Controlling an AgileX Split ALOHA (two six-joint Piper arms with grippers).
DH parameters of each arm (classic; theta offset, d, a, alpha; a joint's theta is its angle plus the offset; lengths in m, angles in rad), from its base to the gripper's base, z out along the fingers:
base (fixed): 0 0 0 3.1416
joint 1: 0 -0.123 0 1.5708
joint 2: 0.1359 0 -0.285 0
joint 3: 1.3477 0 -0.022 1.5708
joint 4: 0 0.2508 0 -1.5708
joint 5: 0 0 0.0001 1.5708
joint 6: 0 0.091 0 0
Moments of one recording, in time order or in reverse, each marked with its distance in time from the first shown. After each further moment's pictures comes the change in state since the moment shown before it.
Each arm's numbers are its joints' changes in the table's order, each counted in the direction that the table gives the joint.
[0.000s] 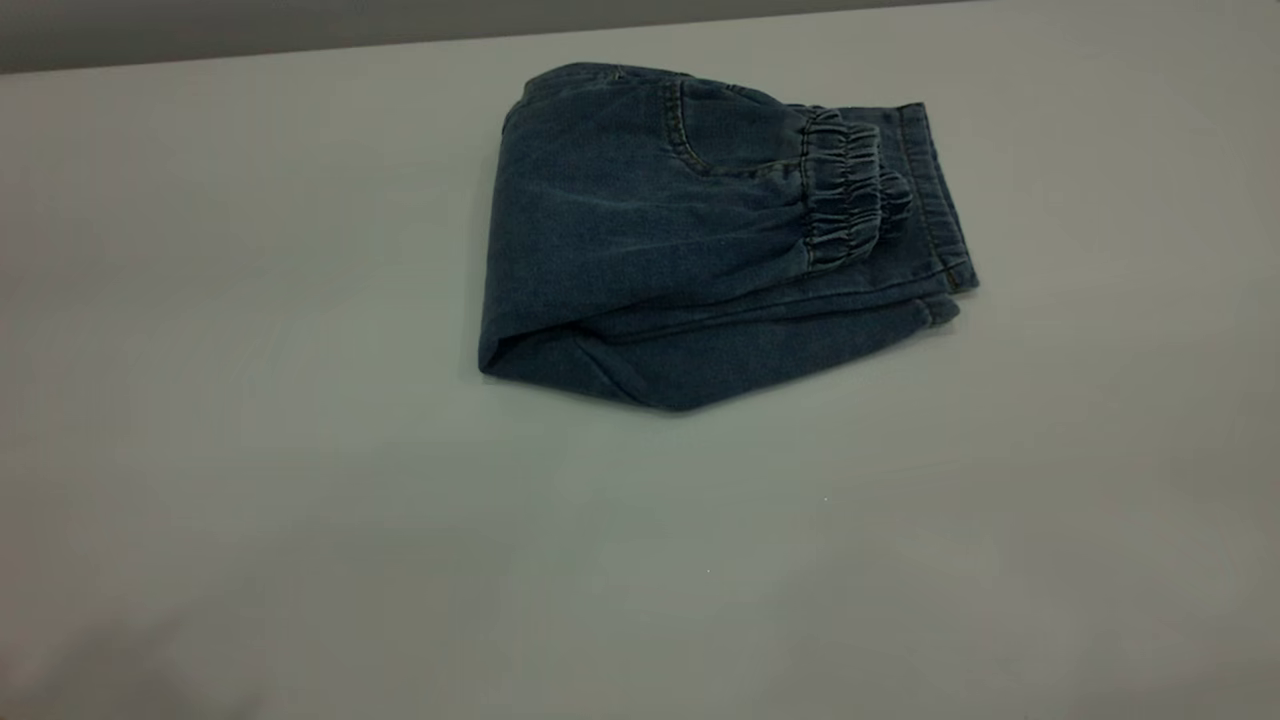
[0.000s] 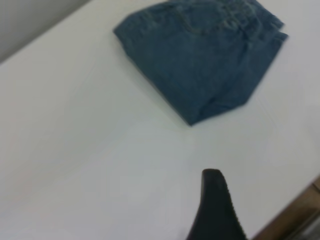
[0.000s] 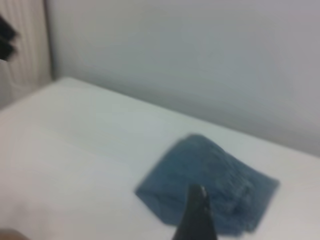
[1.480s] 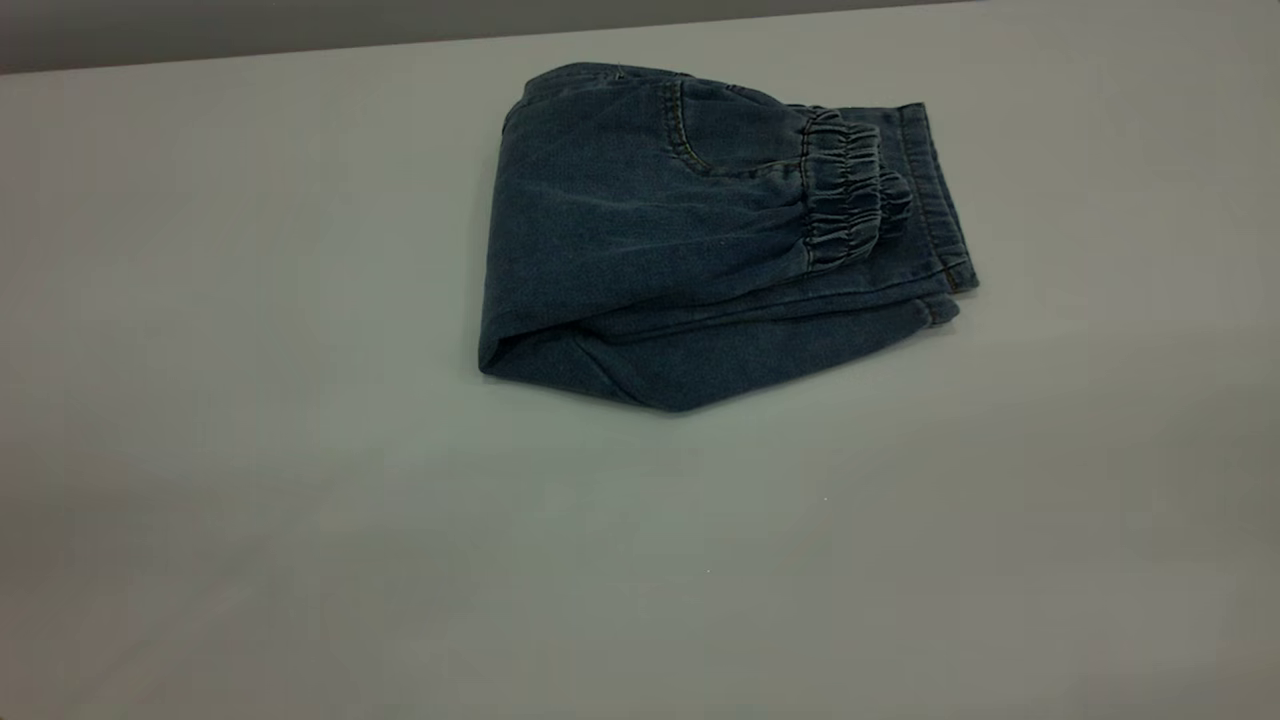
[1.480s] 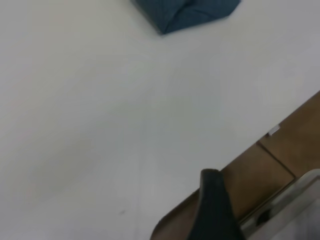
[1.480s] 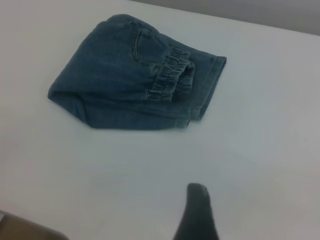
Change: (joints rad) left arm 0.000 -0.505 0.592 -0.057 -0.067 -0.093; right arm 0.001 -0.143 0.518 -0.206 -0.149 0.073
